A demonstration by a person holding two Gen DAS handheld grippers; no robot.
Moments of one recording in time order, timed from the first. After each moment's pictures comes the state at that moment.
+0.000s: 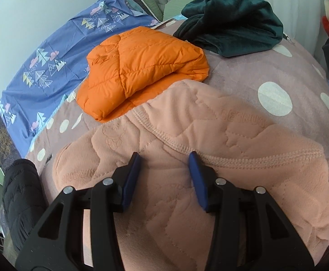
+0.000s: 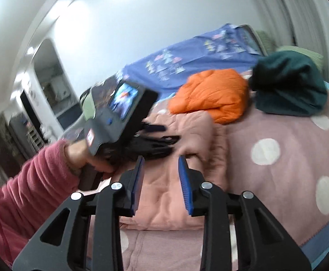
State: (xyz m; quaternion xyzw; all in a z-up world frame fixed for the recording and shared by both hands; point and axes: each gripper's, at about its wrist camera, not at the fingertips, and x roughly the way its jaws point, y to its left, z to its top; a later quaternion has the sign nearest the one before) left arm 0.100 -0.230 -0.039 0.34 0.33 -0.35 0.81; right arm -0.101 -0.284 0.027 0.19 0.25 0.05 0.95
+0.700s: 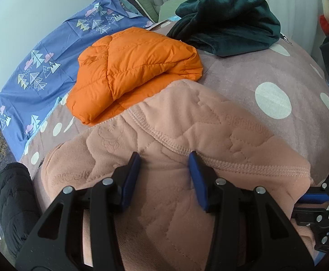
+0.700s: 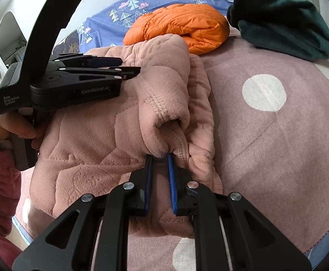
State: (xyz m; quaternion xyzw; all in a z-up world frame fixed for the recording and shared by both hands) left arm 0.102 -0.241 -0.053 0.32 0.33 -0.37 0.81; right arm -0.043 -0.292 -0.058 0.20 0.41 -0.01 0.89
